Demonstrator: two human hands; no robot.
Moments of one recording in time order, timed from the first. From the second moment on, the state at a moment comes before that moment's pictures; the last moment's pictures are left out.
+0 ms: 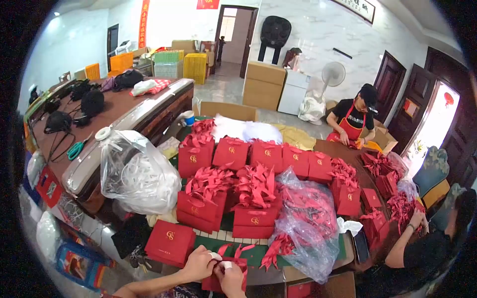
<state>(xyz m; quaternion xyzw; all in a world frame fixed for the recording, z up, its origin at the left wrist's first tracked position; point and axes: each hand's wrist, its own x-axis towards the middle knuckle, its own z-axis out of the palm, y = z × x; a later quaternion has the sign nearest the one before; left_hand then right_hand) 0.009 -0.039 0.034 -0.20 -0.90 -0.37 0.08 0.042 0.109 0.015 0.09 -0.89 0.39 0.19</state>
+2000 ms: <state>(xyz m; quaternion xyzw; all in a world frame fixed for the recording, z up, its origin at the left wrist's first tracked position) 0.014 -0.028 0.043 -0.33 -0.86 -0.38 0.12 -0.017 0.170 0.009 0.16 -0.83 0.53 -0.12</state>
